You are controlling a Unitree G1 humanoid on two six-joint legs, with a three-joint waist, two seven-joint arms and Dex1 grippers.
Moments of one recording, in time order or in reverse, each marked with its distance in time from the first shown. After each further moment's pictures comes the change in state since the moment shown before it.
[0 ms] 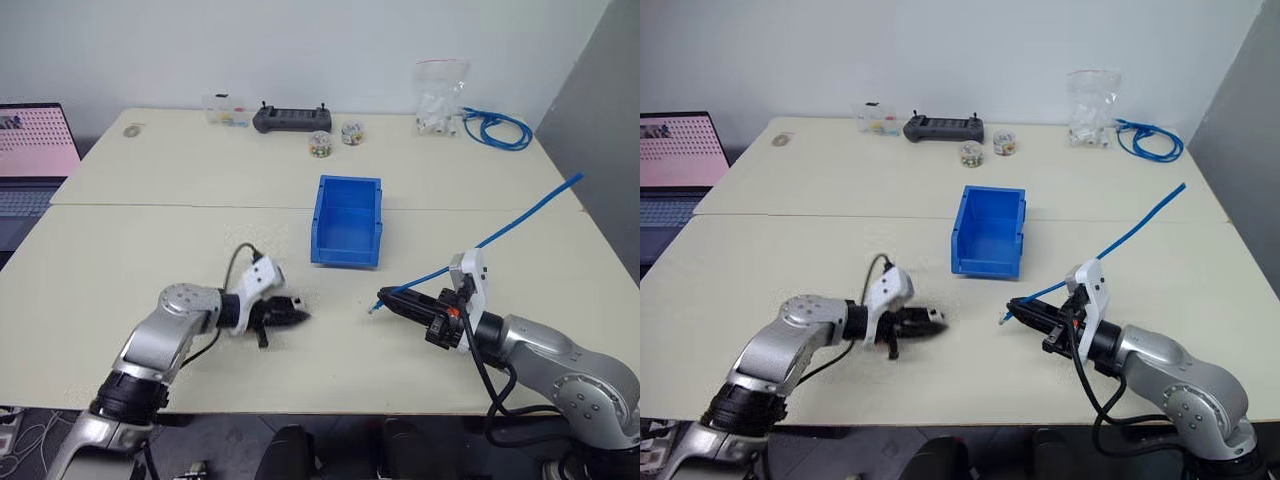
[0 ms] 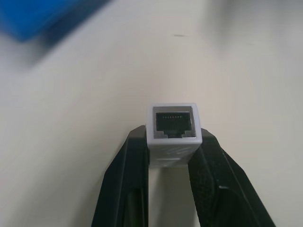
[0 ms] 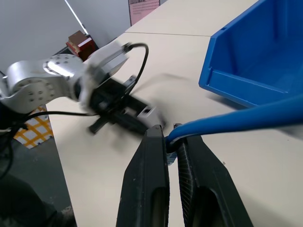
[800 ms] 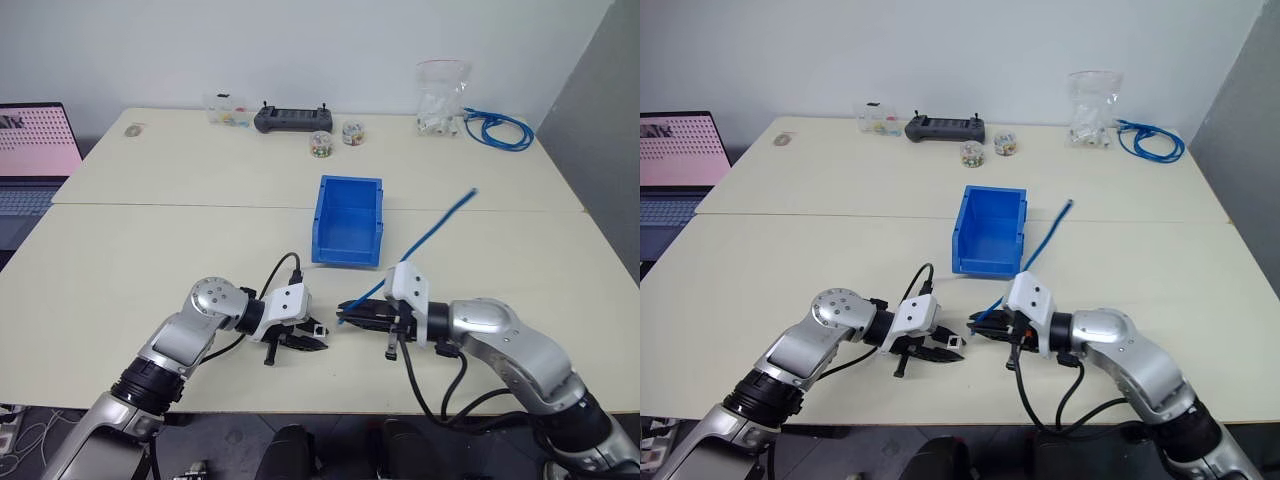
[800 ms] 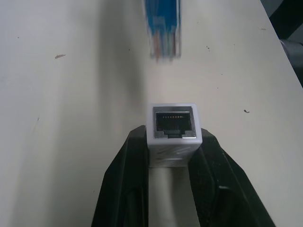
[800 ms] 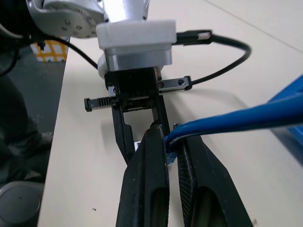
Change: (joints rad) left arm -0.107 -0.008 -0.160 0.165 0.123 -0.316 -0.147; right arm -0.259 0.051 0.407 0.254 -0.525 -0.301 0.339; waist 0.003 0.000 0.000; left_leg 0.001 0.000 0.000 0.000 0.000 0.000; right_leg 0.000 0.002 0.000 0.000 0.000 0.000
